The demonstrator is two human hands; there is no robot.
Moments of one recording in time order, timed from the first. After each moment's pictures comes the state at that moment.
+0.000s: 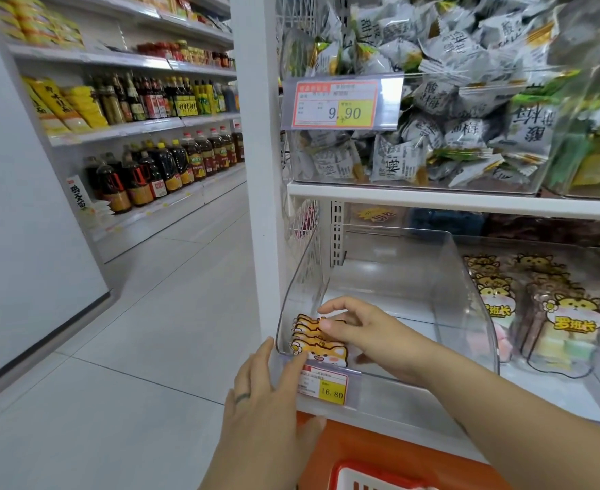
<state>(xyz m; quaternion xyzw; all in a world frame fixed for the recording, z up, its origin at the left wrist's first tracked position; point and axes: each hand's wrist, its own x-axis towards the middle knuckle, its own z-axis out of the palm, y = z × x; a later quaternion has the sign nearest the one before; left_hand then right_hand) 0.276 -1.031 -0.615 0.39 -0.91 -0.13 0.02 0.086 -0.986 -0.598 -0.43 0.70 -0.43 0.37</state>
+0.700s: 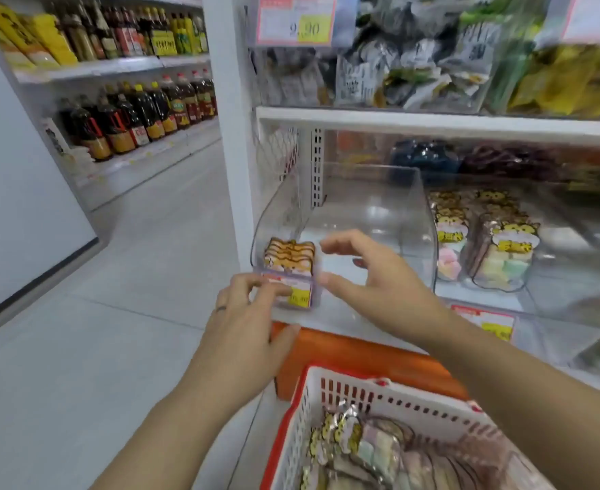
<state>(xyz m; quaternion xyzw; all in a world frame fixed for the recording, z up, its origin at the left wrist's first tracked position) 0.302 -0.998 -0.598 0.31 -0.92 -0.19 0.15 0.128 -0.896 -0.571 -0.54 0.71 -0.43 0.13</state>
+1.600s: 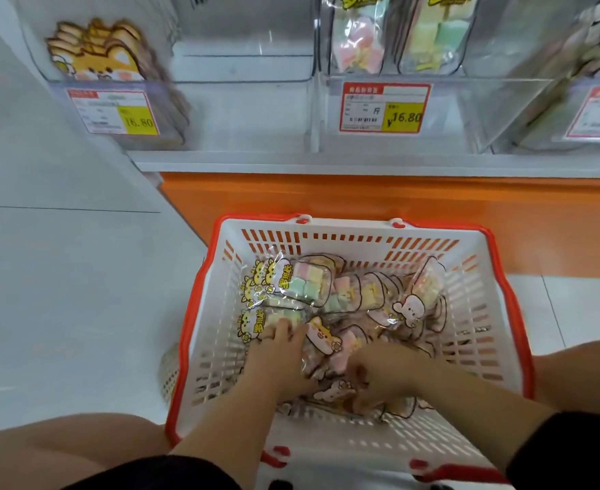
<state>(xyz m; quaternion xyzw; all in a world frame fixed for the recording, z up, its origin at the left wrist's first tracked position) 0.289 -0.843 -0.899 0.18 -0.92 -0.11 -0.33 0.152 -0.675 -0.873 -0.50 0.73 0.05 0.47</state>
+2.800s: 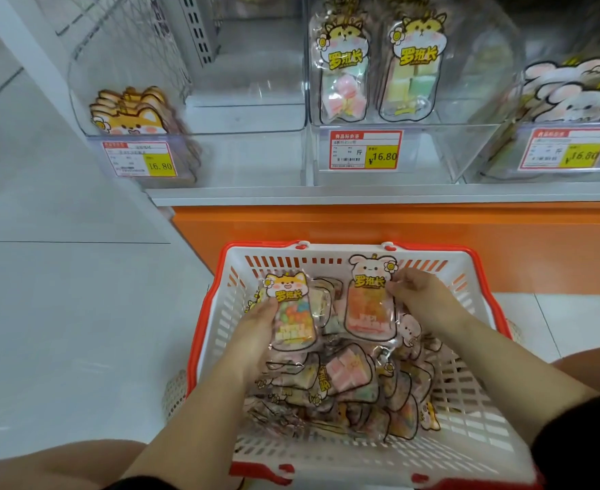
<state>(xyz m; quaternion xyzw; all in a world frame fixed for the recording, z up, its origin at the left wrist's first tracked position) 0.260 -0.884 -0.831 0.48 -0.49 -0.72 -0.02 0.079 -0.681 -0.804 -0.13 0.84 -0.43 0.30</state>
